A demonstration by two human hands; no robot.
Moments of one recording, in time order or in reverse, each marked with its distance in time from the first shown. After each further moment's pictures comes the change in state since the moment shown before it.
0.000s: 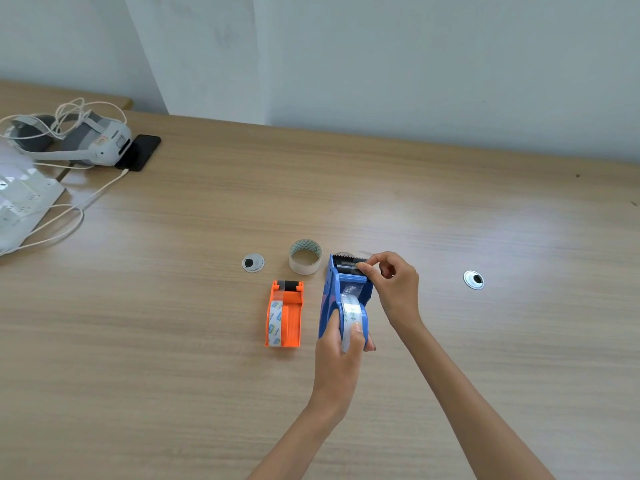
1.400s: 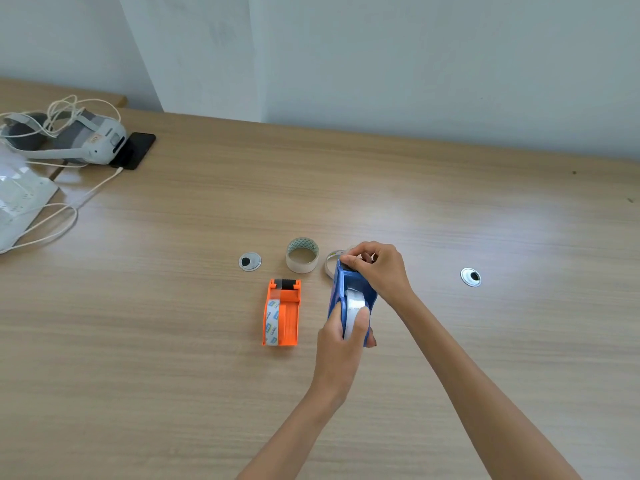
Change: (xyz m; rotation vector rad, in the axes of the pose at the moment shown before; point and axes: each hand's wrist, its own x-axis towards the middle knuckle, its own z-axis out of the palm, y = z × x) left_hand 0.011 0.007 0.007 -0.033 -0.025 -0.052; right_hand 0.023 -0.021 0.003 -0.146 -0.265 0.064
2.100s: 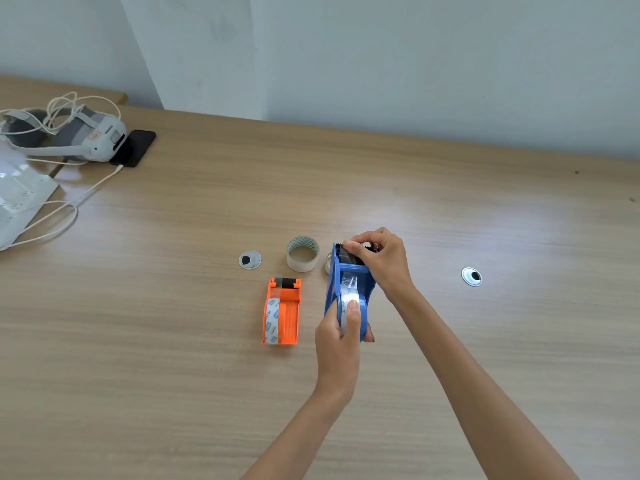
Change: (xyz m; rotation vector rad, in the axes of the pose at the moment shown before) left_hand 0.001 0.005 0.006 0.004 0.159 0.020; right_hand 0.008 -0.009 0.000 0.104 0.104 -0.024
